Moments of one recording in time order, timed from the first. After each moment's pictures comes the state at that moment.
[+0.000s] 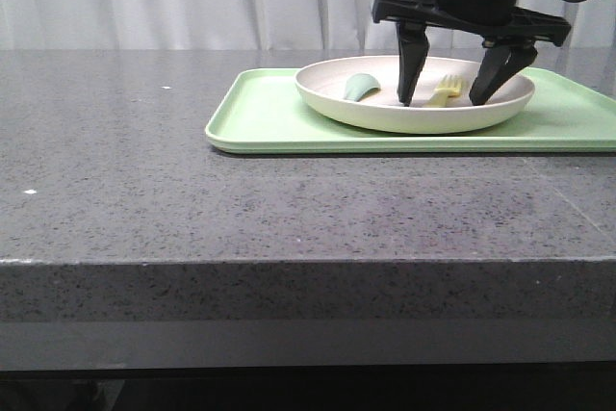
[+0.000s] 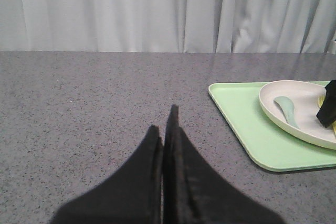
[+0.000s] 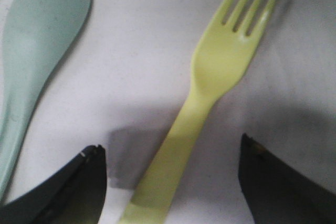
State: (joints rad) left arm -0.22 0.32 -0.51 0.00 0.38 -0.07; right arm 0.28 1.95 -1.69 0.07 0.96 0.32
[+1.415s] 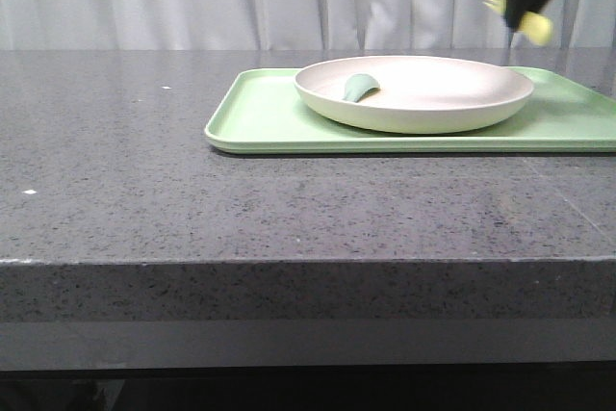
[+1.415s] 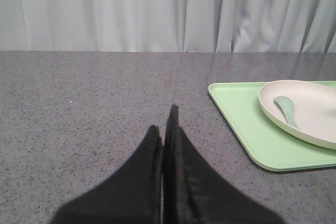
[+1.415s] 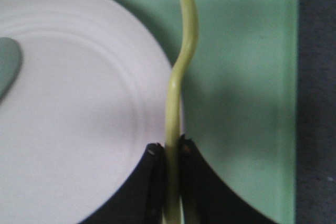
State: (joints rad) left arm -0.22 0.32 -0.51 0.00 0.38 -0.07; right arm 0.14 1.89 -1.85 -0.05 1.15 0.26
